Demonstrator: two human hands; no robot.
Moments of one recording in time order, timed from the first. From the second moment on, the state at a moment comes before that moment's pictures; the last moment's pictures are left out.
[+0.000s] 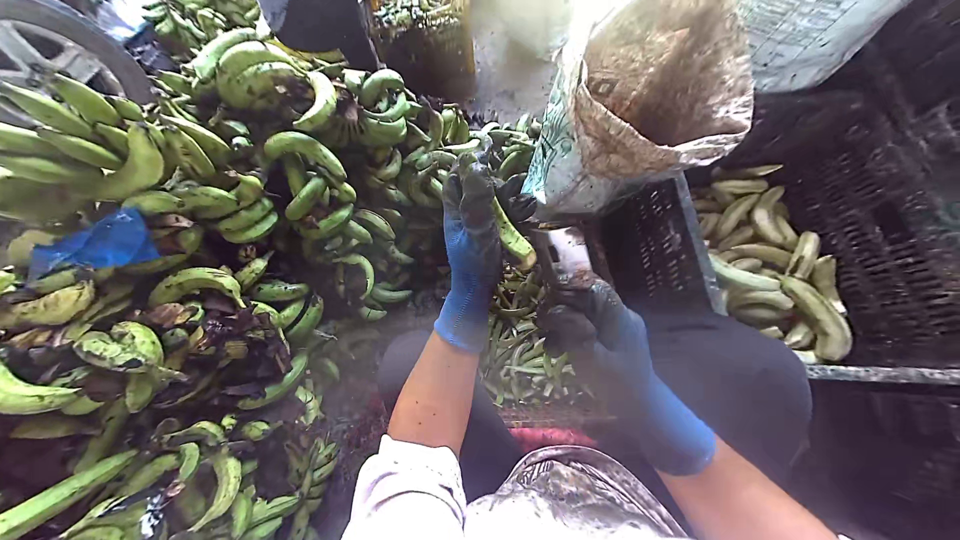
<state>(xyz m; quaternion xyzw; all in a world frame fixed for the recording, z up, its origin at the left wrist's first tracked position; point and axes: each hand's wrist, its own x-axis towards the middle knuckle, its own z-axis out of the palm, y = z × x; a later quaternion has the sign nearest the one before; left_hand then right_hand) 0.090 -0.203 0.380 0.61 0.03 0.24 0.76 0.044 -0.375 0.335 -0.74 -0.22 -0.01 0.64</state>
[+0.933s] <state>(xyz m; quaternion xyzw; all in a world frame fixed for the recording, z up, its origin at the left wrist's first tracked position) 0.092 -0.205 0.346 0.55 0.05 0.06 0.83 0.076 -0.356 0.321 -0.91 -0.15 0.00 0.39</state>
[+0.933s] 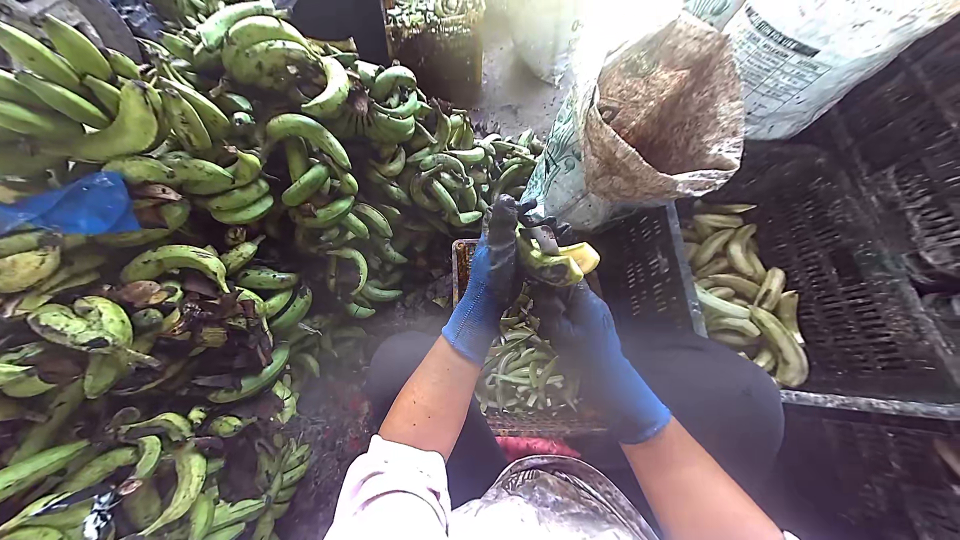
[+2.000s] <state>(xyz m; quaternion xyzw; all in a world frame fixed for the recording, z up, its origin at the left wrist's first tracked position) 0.228 -0.167 0.420 0.84 -0.09 0.14 0.51 0.257 -0.422 0.336 -0.52 -0.14 0.25 0.80</state>
